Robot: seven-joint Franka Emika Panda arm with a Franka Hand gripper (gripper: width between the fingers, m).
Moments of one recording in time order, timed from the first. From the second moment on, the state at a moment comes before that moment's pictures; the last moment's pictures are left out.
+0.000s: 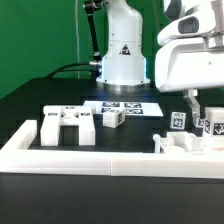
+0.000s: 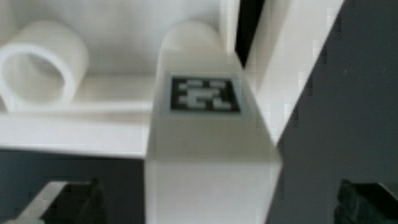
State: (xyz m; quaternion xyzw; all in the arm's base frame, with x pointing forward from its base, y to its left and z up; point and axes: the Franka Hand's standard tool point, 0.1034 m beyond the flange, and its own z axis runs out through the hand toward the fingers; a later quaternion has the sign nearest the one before) arm 0.620 0.121 0.084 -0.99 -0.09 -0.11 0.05
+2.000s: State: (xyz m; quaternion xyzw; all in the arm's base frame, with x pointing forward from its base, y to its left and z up) arm 0.619 0.124 0.078 -0.99 0.14 -0.05 0.06
